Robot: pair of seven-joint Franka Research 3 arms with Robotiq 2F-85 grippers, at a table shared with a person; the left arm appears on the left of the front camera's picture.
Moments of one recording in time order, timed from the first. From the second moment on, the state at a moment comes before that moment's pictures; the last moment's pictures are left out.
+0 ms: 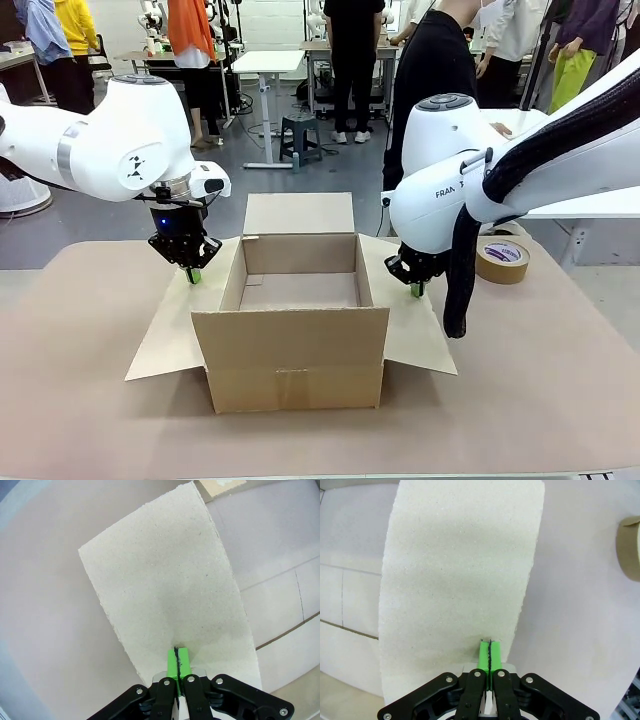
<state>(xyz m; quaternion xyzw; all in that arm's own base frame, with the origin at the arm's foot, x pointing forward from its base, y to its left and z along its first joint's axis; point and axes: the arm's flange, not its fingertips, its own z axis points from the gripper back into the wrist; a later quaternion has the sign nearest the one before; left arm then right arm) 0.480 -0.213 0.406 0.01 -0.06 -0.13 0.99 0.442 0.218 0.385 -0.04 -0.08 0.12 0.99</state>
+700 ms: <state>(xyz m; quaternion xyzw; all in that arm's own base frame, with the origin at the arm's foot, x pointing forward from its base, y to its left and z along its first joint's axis) 0.479 -0.213 0.406 0.01 -0.06 -0.13 0.99 0.442 0.218 0.385 -0.04 -0.08 0.12 0.99</state>
